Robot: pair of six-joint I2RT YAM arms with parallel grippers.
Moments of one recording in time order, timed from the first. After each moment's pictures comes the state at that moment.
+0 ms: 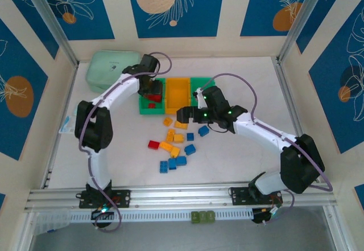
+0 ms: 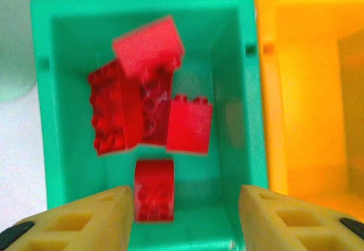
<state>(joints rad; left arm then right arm) -0.41 1.96 1.69 -0.82 -0.05 -0.33 0.63 1.41 0.97 -0.31 -0.30 0.52</state>
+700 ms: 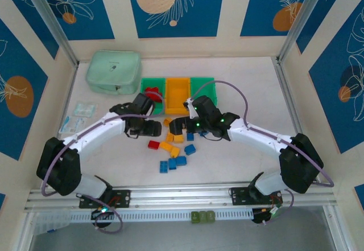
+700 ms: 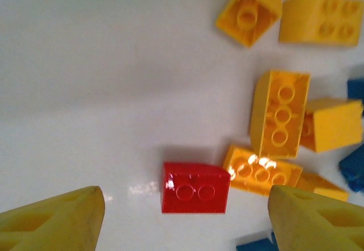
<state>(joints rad) -0.59 1.43 1.00 -0.80 0.04 -0.45 0.76 1.41 0.92 -0.29 -0.25 0.54</state>
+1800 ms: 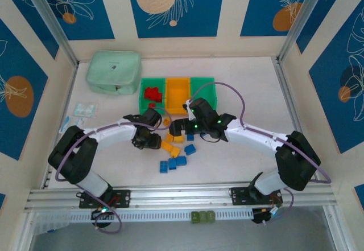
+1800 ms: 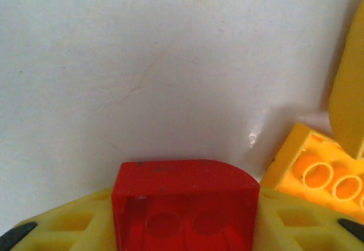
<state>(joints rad) -0.65 1.57 0.85 -0.64 0.03 -0.50 0.78 1.44 0.92 -0.29 -0.17 0.55</state>
